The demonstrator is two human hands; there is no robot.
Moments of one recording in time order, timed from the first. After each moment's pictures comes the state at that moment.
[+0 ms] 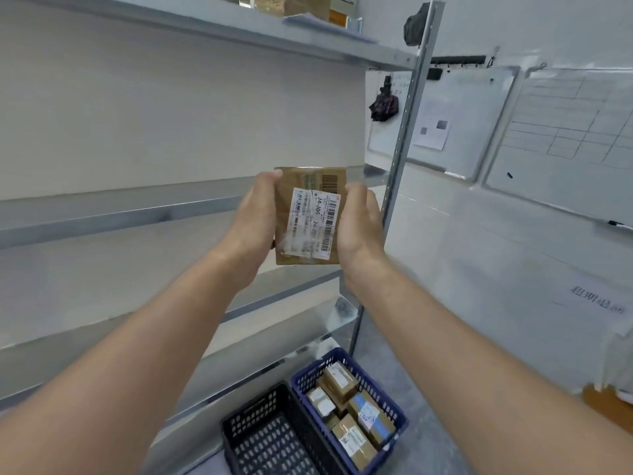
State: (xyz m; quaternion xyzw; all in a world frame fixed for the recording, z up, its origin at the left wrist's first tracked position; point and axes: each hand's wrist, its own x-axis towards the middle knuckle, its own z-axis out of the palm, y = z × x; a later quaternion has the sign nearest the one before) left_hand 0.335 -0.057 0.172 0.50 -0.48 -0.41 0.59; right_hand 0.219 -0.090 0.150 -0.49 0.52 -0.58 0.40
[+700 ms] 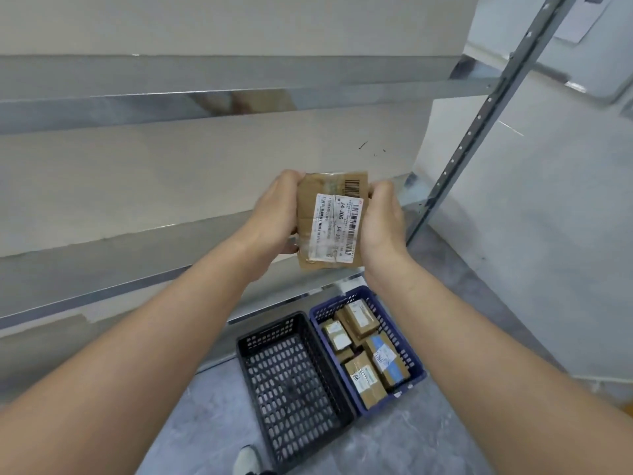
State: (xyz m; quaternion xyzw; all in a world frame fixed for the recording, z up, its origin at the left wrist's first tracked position) left_hand 0.382 -0.229 0.016 0.62 -0.37 -0.48 0.49; right_hand 0.251 -0.273 -0.010 -0.45 0.60 -0.45 0.48
